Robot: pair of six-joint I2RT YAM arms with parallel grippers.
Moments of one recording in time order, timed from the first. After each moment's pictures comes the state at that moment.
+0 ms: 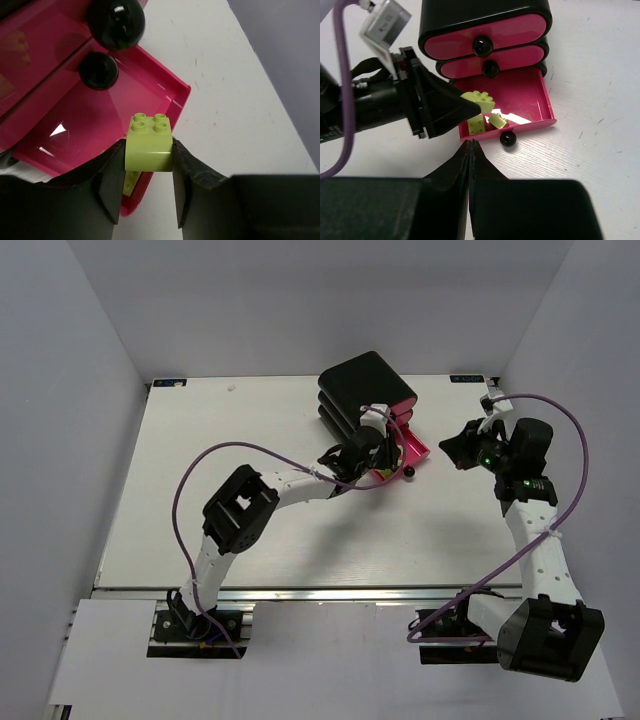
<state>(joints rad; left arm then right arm) -0.88 2.15 1.53 0.29 -0.19 -0.52 -0.12 1.07 0.89 -0.19 -0.68 0.00</state>
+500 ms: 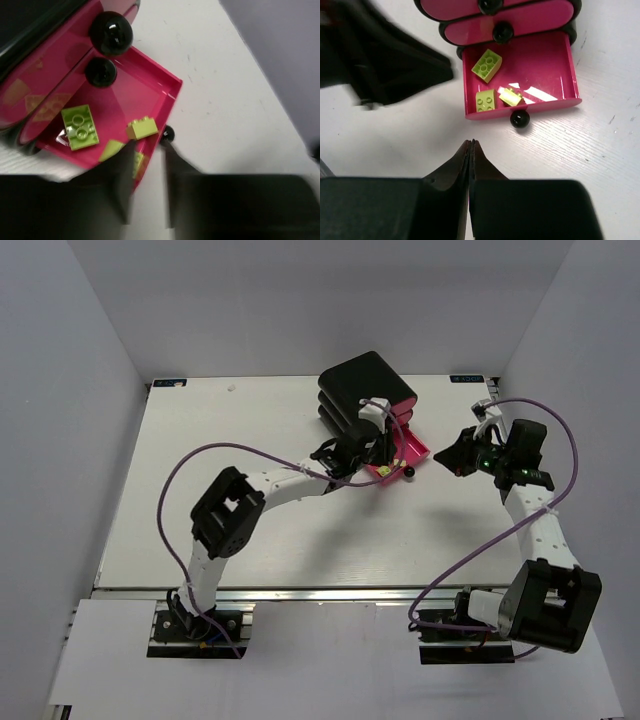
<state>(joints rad) -0.88 2.09 1.57 0.18 -0.18 -0.46 -0.18 1.21 0.89 -0.25 -0.85 -0.10</state>
